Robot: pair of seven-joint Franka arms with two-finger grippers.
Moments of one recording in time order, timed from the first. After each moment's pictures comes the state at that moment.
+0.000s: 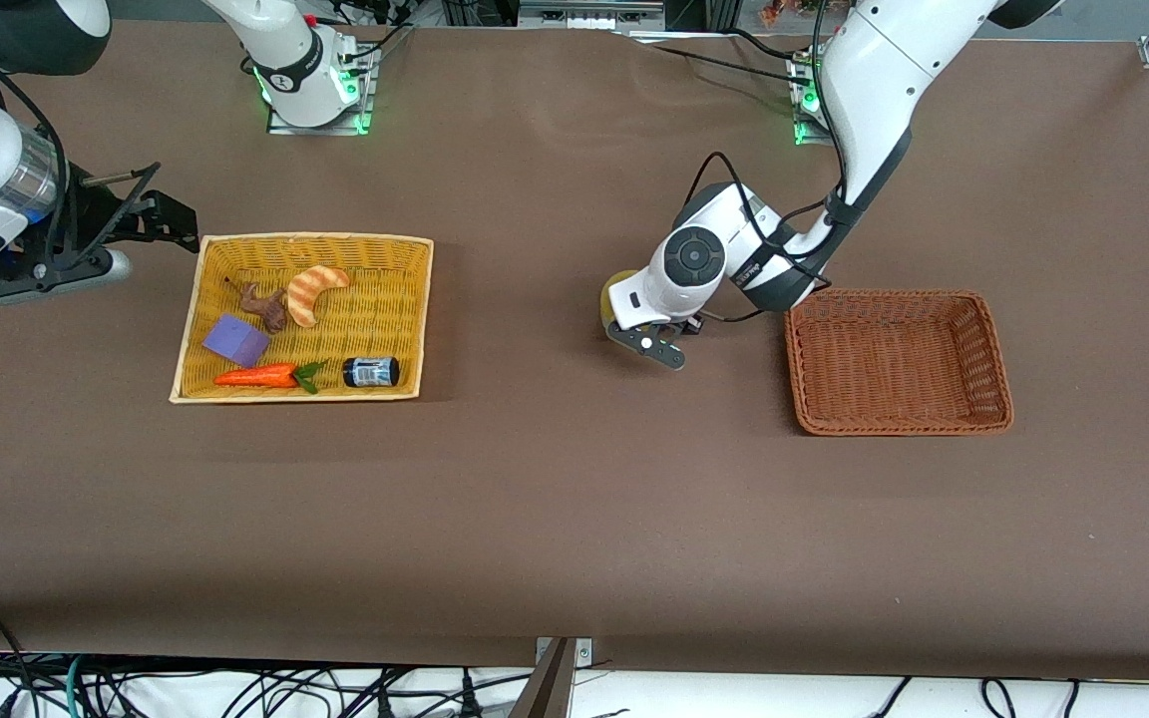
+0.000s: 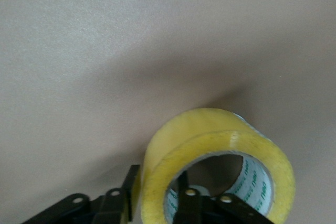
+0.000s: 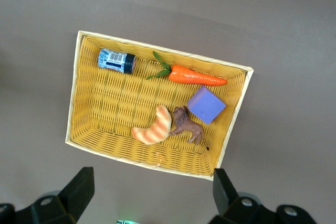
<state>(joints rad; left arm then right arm) -0.22 0.64 -0.46 -1.85 0.18 2.30 -0.31 0.05 0.04 0.05 -1.67 0.00 1.60 -0.13</state>
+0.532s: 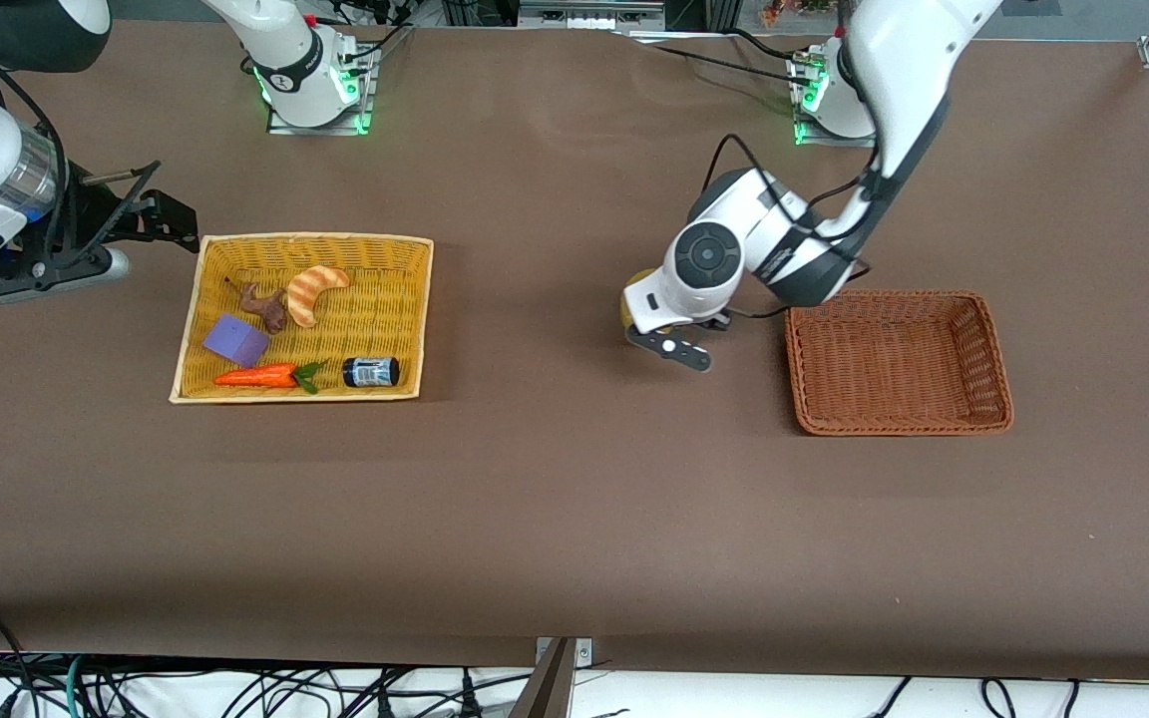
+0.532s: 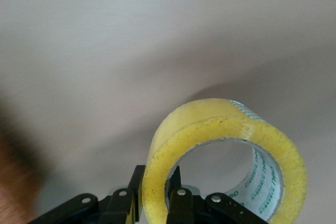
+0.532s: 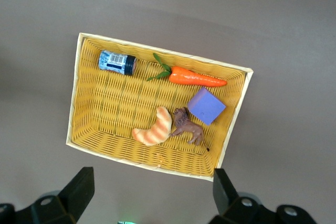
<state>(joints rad) -0.17 0.50 -0.45 -1.74 0.18 1.94 -0.32 0.05 0.04 0.06 -1.67 0.00 1.60 -0.11</state>
